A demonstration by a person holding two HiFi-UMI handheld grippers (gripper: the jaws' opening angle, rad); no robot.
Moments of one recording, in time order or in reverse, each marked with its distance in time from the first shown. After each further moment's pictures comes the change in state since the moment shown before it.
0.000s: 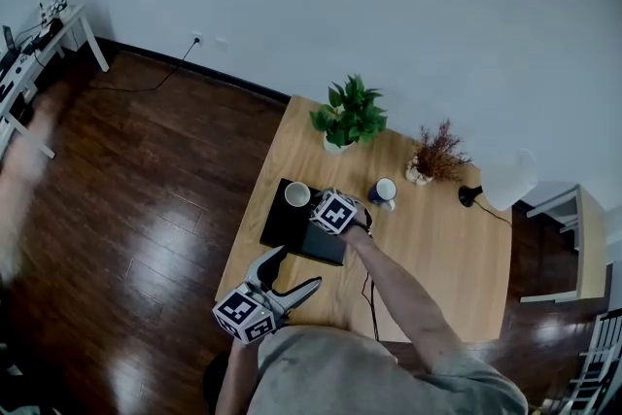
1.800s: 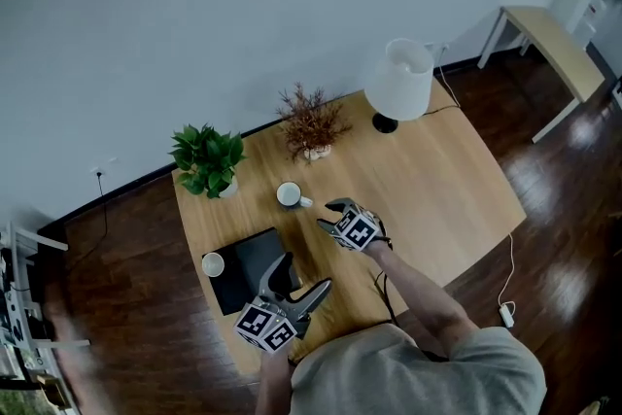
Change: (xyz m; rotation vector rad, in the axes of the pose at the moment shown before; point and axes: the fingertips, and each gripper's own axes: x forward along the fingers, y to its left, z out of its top) left arm 0.179 -0.101 -0.069 0.034 0.305 -0.365; right arm -0.107 -0.075 -0.257 0.616 -0.326 -0.324
